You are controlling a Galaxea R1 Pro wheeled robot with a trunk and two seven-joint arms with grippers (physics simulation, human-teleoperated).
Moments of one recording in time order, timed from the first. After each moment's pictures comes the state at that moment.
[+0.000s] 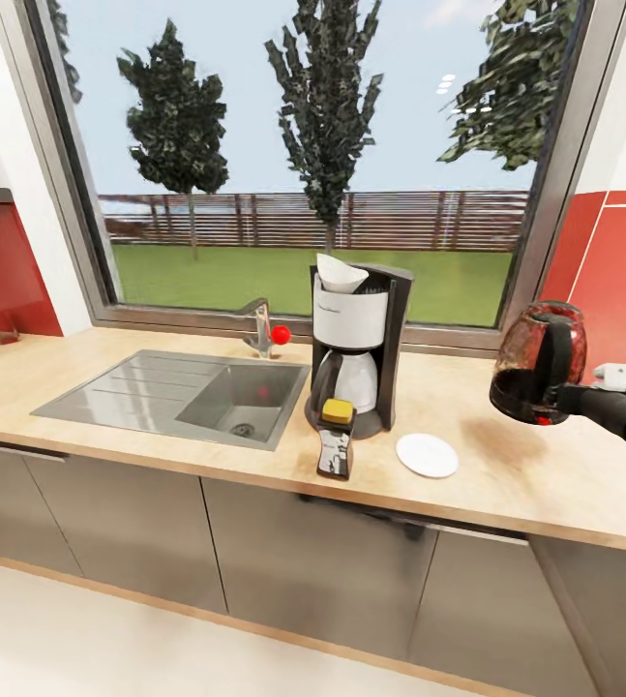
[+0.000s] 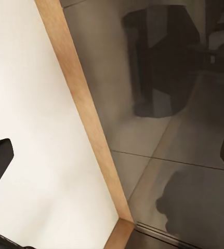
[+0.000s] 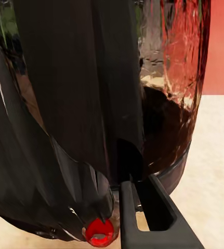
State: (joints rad) left arm 0.03 0.23 0.58 -0.04 0.59 0.04 -1.18; right arm -0.69 -0.77 0.24 -1.38 -0.87 0.53 -0.28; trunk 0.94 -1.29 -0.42
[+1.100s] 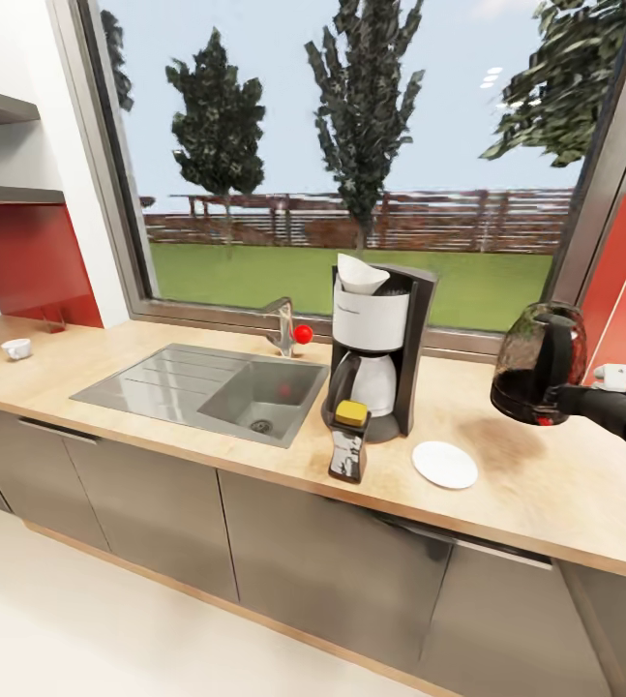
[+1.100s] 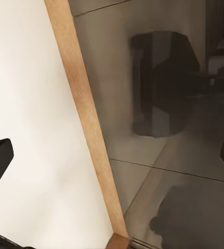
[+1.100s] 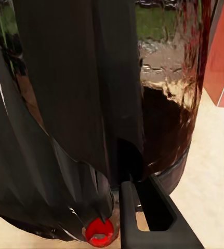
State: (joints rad) left arm 0.03 0.23 0.58 -0.04 0.59 0.04 -1.18; right arm -0.69 -0.77 0.24 -1.38 -0.87 0.53 -0.28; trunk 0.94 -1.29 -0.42
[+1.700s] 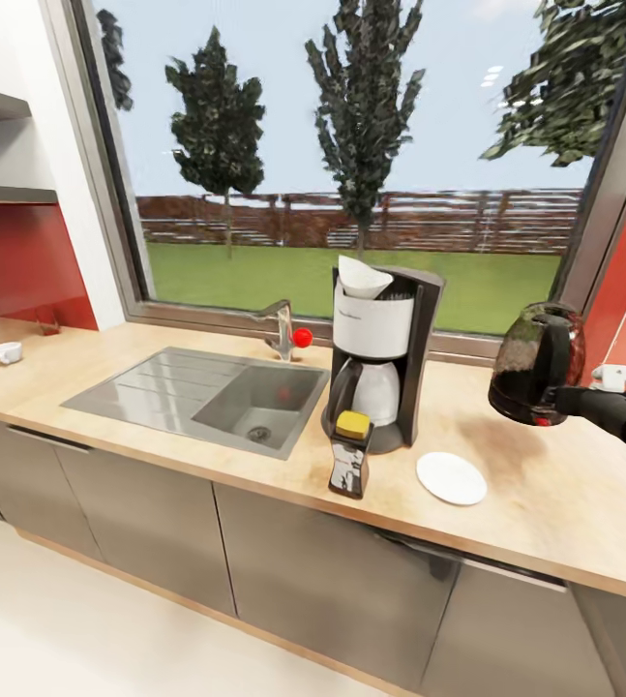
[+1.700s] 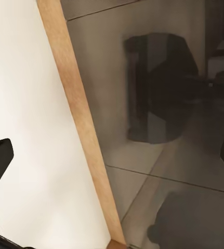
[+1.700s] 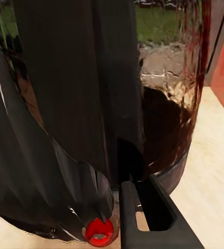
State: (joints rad) left arm 0.03 0.23 0.59 -0.04 0.59 0.04 -1.18; right arm -0.69 -0.77 0.24 -1.38 -0.87 0.52 -0.28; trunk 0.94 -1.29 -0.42
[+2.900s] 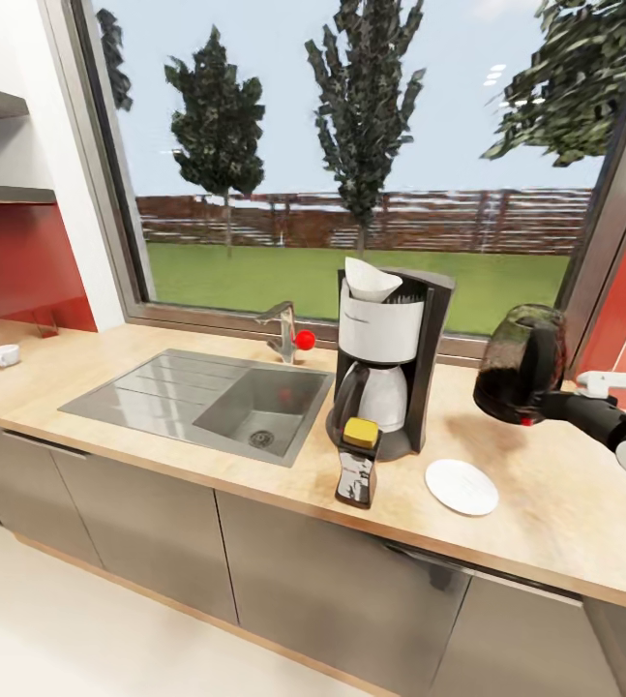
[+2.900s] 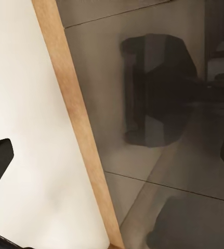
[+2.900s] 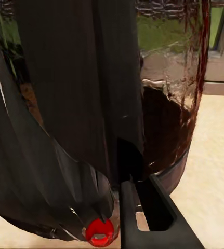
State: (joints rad) left arm 0.03 0.23 0.59 -0.04 0.59 0.04 -1.18; right arm -0.69 -0.77 0.31 -1.33 -0.87 0.40 -0.20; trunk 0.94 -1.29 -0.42
